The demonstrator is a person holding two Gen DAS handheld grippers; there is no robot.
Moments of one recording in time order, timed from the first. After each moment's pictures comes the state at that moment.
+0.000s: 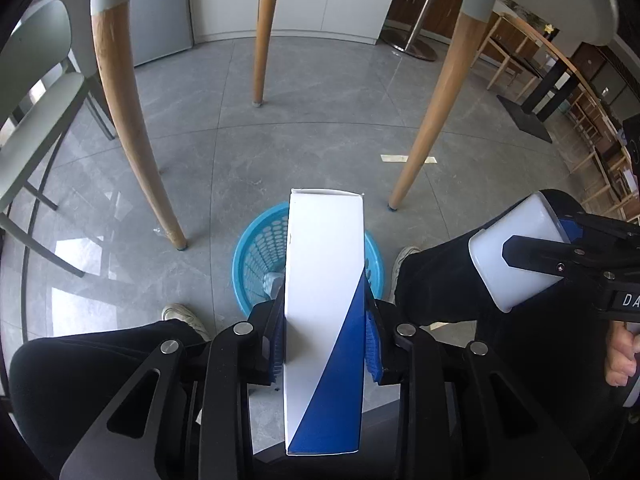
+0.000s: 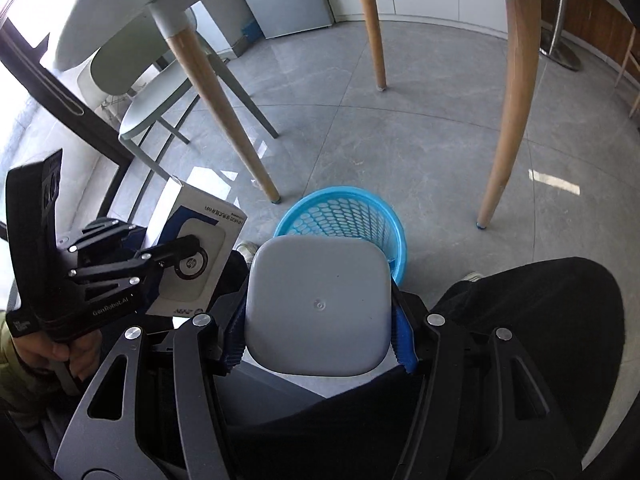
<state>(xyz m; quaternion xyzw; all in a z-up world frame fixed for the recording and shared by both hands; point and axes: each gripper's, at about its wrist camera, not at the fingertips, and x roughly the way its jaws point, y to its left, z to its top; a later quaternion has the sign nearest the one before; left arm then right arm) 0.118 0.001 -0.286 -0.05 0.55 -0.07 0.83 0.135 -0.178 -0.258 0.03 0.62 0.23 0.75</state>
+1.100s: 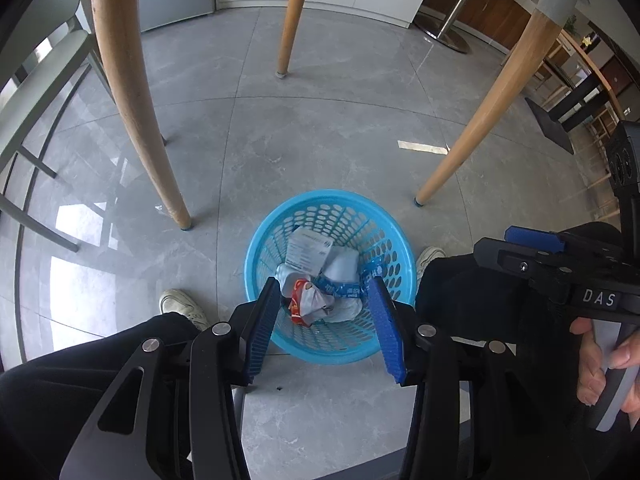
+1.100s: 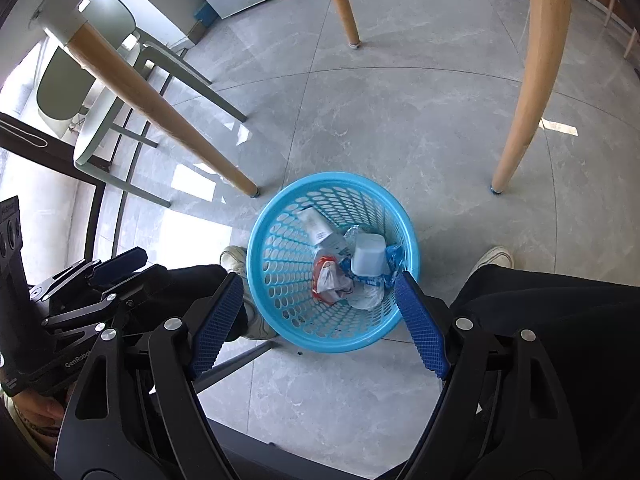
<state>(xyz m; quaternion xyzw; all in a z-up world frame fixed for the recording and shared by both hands) 0.152 0.018 -0.315 -0.08 0.59 -0.04 0.80 0.191 -0.152 -0.348 0.06 0.66 0.19 0.72</state>
